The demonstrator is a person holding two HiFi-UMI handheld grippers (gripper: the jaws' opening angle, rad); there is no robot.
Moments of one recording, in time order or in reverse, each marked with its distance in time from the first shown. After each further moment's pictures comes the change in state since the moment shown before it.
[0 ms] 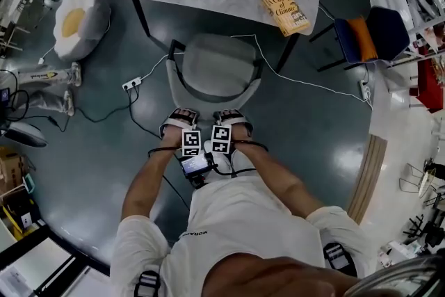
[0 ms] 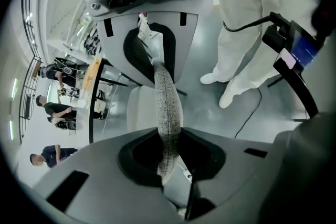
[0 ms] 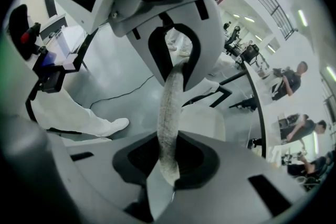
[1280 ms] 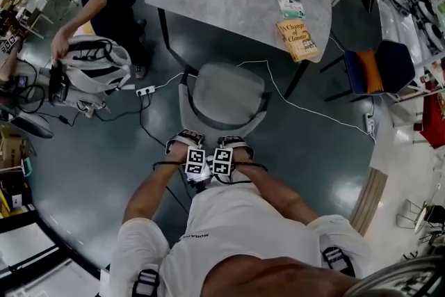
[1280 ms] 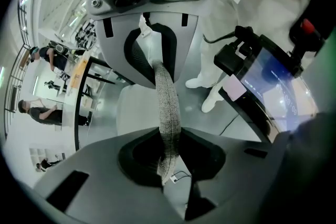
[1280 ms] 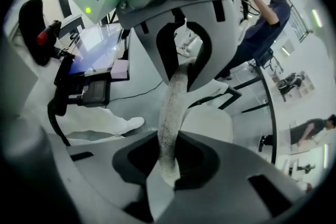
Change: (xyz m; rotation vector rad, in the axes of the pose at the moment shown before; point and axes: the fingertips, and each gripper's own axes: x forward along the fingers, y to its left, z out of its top) left arm -0.035 -0.059 0.021 -0.037 -0.008 -0.136; right arm -0.025 0.066 0.013 -0.078 -0.009 0.114
